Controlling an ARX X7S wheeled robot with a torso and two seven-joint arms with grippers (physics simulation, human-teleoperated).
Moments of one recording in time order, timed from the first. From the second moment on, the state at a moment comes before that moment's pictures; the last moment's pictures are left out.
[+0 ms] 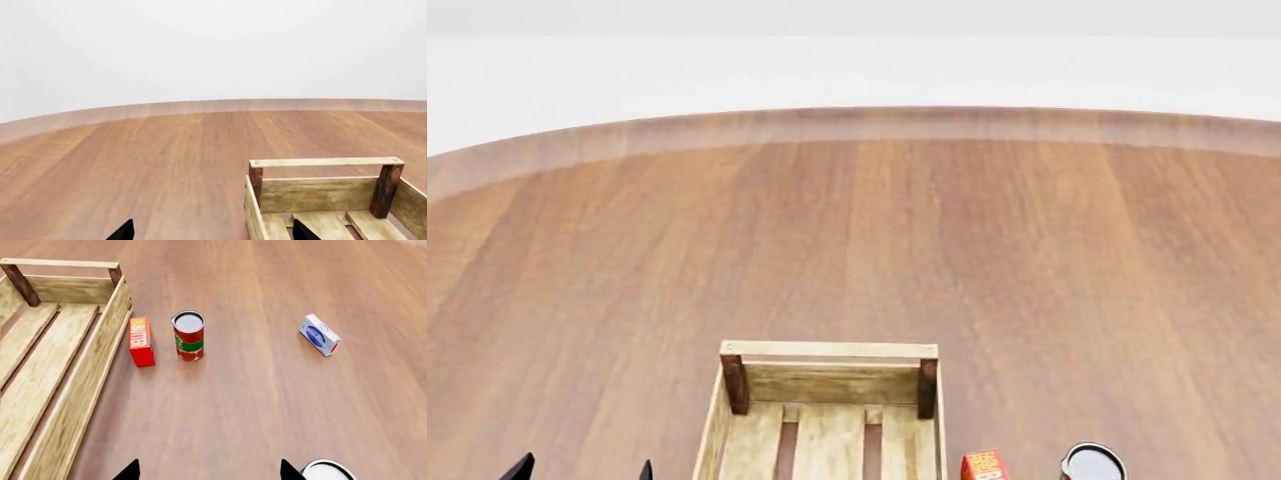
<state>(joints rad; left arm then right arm) -0.01 -0.20 0.25 0.00 -0.20 0.03 -0.20 -0.73 0.52 0.95 -0.85 0.84 0.97 -0.22</state>
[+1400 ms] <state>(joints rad) -0.02 -0.22 0.27 -0.01 -0.24 0.03 -0.23 -0.56 0.45 1.18 -0.60 0.69 1.07 -0.38</state>
